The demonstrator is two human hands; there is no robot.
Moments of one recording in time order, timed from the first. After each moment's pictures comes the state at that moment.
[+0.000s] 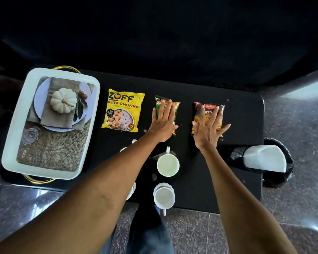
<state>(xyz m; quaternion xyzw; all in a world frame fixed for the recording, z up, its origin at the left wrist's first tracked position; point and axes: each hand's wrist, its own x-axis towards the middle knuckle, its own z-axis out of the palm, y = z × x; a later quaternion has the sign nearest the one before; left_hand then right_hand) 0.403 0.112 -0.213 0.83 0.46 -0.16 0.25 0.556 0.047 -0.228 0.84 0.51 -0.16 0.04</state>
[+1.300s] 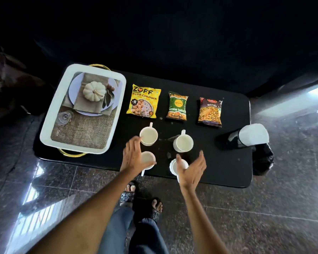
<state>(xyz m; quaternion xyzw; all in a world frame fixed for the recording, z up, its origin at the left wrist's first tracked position) 0.214 -0.055 -0.166 0.73 0.62 0.04 0.30 0.387 -0.132 -0.158 0.89 0.32 -0.20 -0.25</state>
